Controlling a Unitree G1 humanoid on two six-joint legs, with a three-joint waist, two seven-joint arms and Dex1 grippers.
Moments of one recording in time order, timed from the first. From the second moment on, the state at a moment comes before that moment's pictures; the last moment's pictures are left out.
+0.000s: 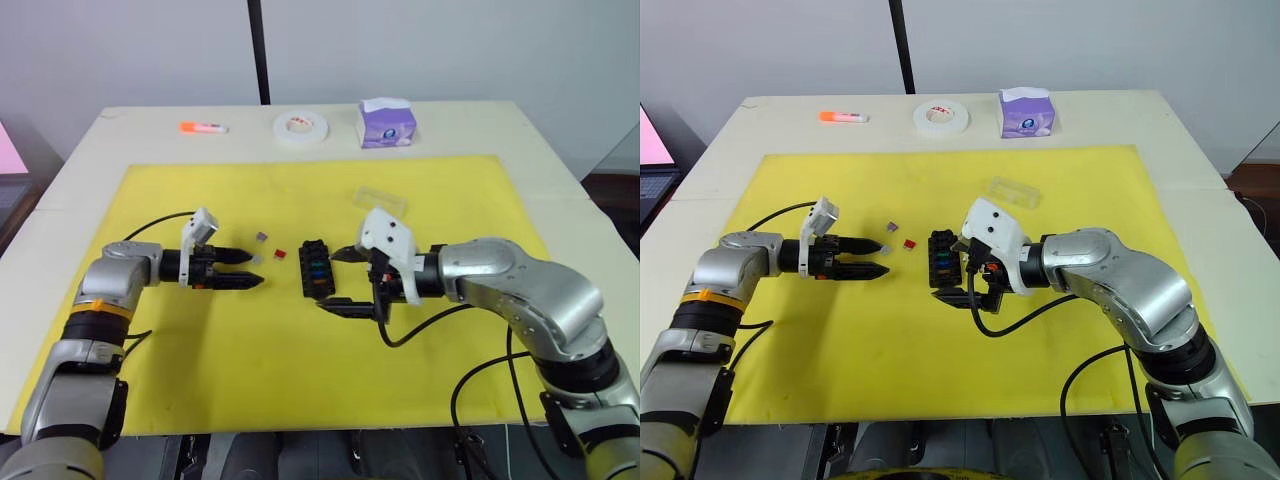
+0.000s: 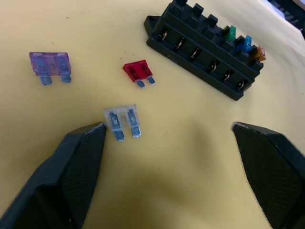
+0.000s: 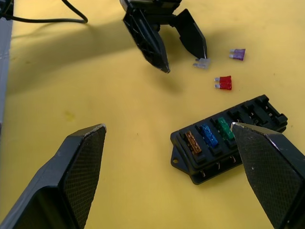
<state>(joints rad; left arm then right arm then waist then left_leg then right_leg) -0.65 0.64 -0.06 0.51 -0.31 0.53 -1.39 -0.63 -0.66 0.22 -0.59 0.60 1.13 0.72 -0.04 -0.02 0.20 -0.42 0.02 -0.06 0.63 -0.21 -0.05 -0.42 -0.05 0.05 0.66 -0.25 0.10</state>
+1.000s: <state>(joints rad) -0.71 0.56 0.01 0.72 -0.32 0.52 -1.35 -0.59 -0.68 0.23 -0.56 0.55 1.10 0.70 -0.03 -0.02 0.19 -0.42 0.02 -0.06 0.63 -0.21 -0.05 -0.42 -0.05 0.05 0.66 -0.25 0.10</state>
